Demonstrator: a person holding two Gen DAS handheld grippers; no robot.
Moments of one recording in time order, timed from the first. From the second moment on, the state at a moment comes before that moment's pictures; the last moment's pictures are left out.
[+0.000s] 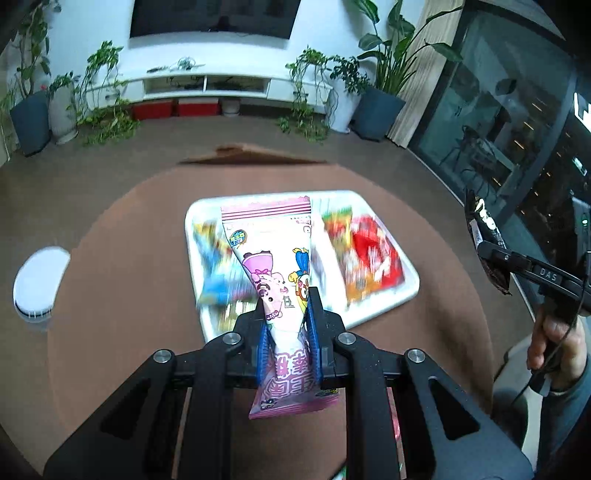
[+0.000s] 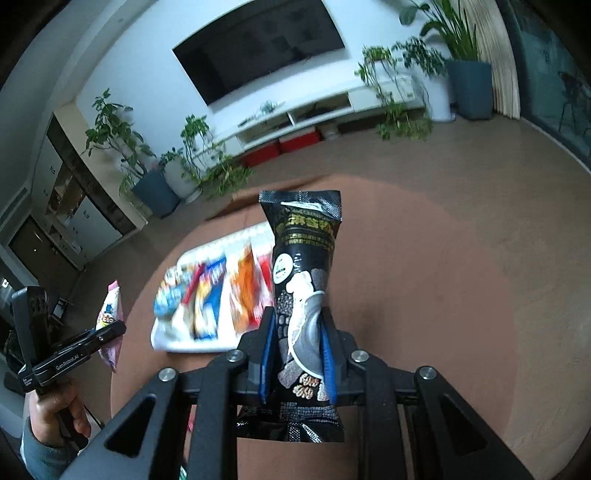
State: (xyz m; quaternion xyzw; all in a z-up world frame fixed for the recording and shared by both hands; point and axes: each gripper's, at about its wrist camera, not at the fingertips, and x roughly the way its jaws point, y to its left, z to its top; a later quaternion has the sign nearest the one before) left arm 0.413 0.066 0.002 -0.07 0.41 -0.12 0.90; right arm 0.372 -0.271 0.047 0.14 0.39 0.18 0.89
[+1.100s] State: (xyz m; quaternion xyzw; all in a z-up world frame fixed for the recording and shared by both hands) left arm 0.548 -0.021 -0.088 -0.03 0.48 -0.12 0.87; right arm 0.484 -0.158 -0.036 0.08 0.49 0.21 0.84
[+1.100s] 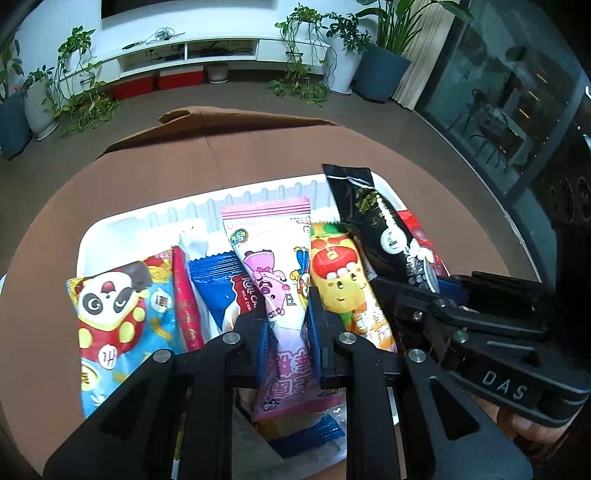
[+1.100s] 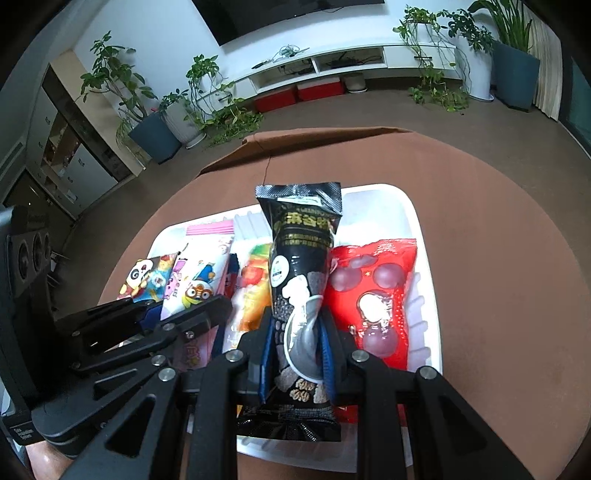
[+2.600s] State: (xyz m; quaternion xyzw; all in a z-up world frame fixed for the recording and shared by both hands) left arm 0.473 0.002 -0.036 -0.06 0.42 -0.11 0.90; right arm 0.424 -0.195 0.007 0.11 0.41 0.20 0.88
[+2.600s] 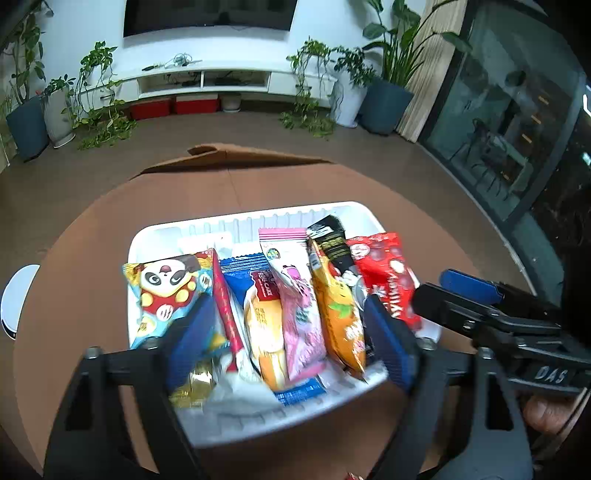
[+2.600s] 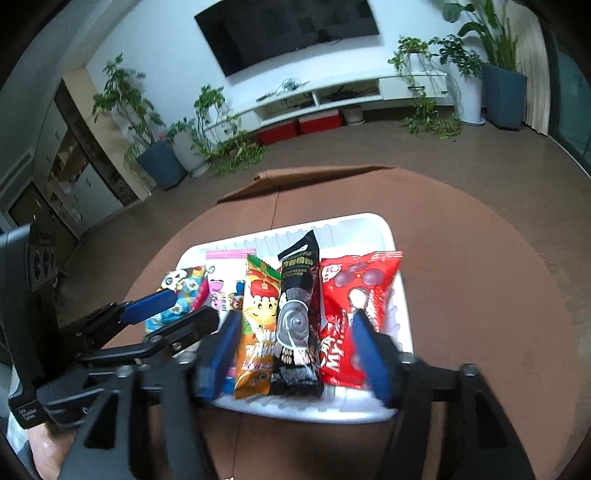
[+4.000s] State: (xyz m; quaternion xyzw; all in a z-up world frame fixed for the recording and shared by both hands) left arm 0.233 -0.034 -0.101 -0.05 0.52 0.02 0.85; right arm 0.235 -0.219 -0.061 0.10 0.42 0.22 0.87
